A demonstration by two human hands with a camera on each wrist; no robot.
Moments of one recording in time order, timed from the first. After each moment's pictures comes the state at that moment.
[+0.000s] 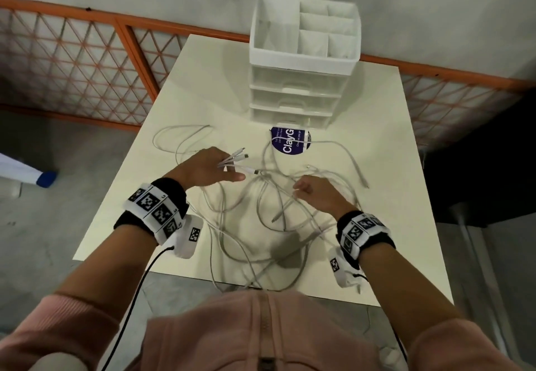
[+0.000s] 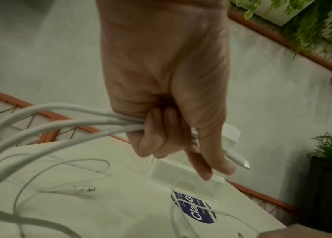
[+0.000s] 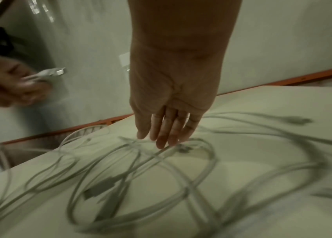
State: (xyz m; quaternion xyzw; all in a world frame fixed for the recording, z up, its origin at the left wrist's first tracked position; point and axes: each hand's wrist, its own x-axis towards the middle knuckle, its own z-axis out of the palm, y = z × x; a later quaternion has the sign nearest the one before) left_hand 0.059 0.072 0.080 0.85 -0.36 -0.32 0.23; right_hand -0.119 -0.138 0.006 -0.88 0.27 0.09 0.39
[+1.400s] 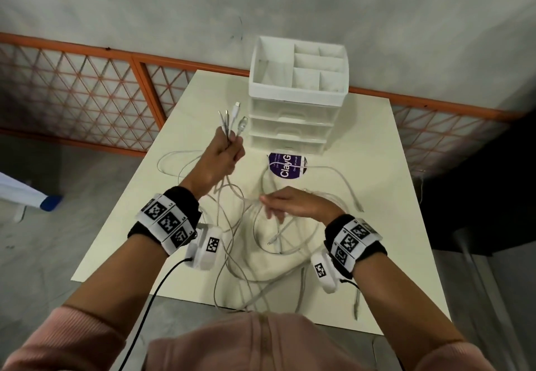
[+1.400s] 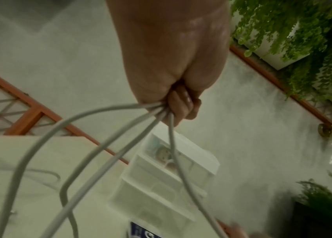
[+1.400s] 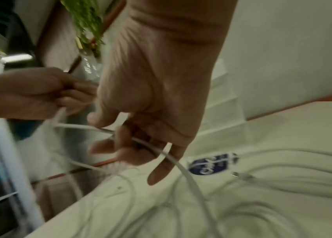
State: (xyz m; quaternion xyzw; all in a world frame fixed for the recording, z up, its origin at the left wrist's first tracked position) left_hand 0.033 0.042 0.131 0.68 -0.26 -0.25 0.64; right_hand -0.093 -0.107 0.083 -0.85 0.09 0.20 0.49
